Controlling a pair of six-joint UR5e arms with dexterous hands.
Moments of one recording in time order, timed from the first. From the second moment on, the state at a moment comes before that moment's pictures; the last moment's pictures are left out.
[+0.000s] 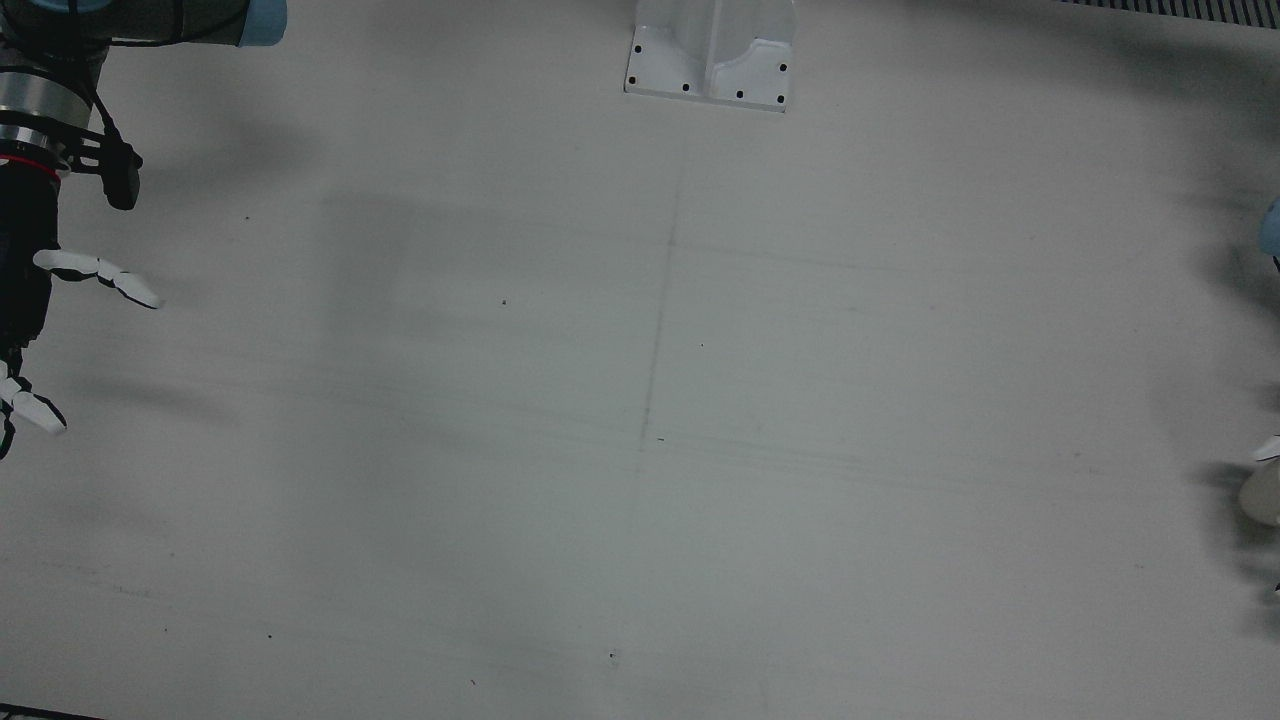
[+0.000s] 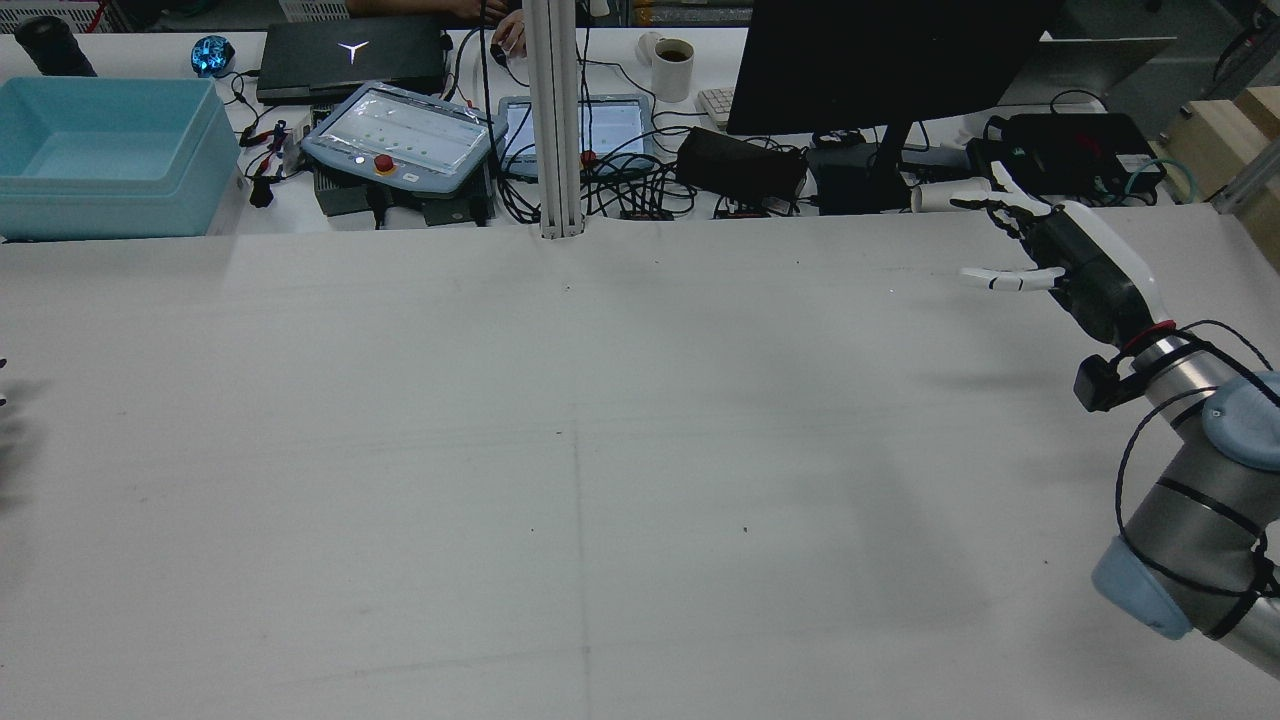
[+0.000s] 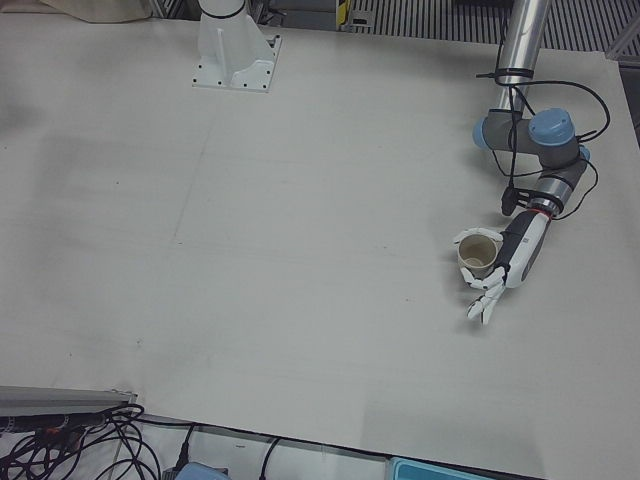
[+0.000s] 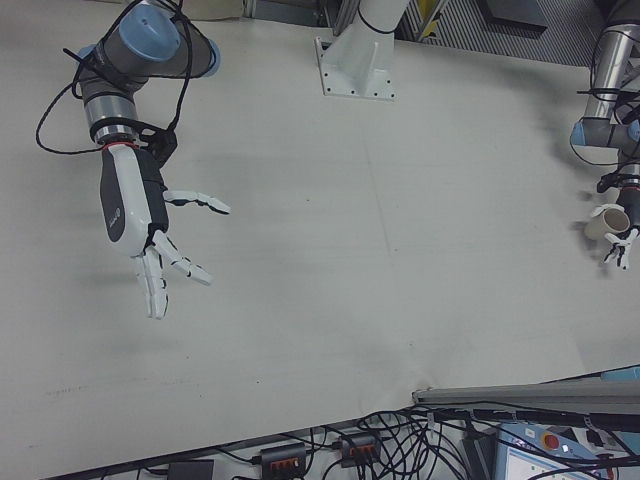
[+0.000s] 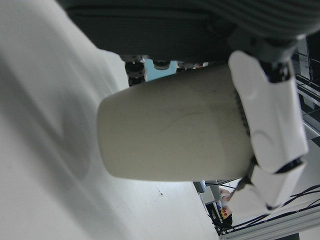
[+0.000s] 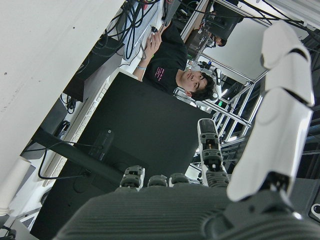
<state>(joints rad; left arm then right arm) -1.03 -1.53 -1.15 -0.68 1.45 0.47 0.95 -1.49 1.78 -3.28 -1.12 -0.54</state>
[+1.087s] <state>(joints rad) -1.00 -1.52 -1.11 -0.73 1.45 0.43 0.94 -1.49 1.78 -3.28 -1.12 -0.54</state>
